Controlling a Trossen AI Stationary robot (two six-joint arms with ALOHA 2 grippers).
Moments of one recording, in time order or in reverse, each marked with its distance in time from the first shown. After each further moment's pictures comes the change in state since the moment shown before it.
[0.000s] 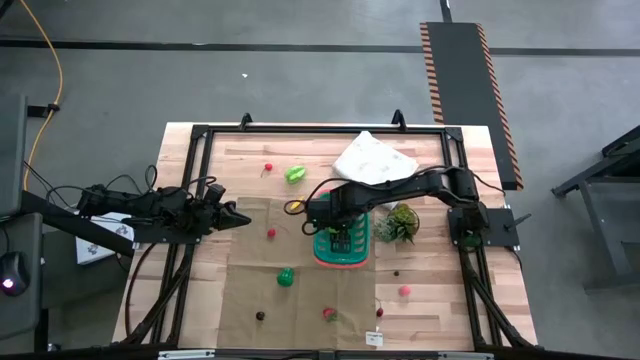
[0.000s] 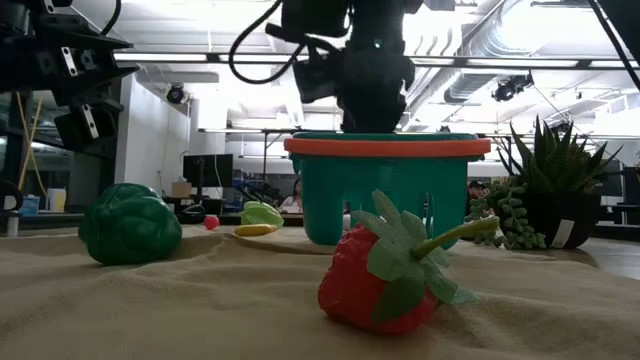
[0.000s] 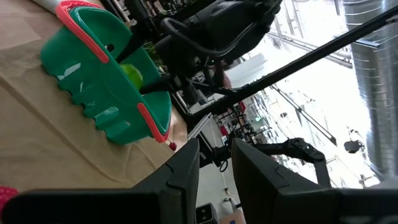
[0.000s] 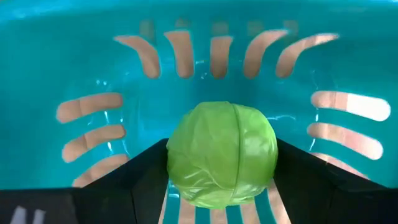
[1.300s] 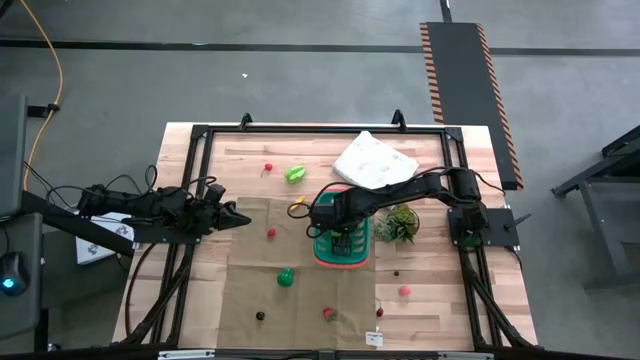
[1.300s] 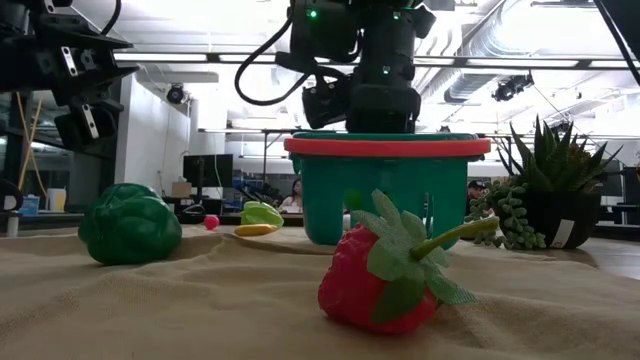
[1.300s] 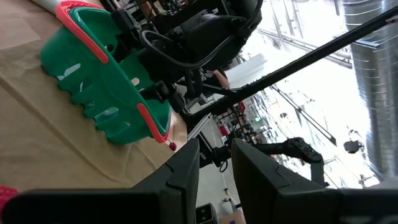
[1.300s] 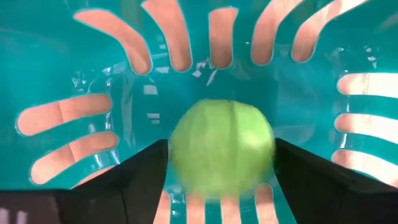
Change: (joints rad) left arm 0.000 0.000 0.000 0.001 0.000 0.000; right arm 0.006 -0.014 -0.130 0.126 -0.007 0.080
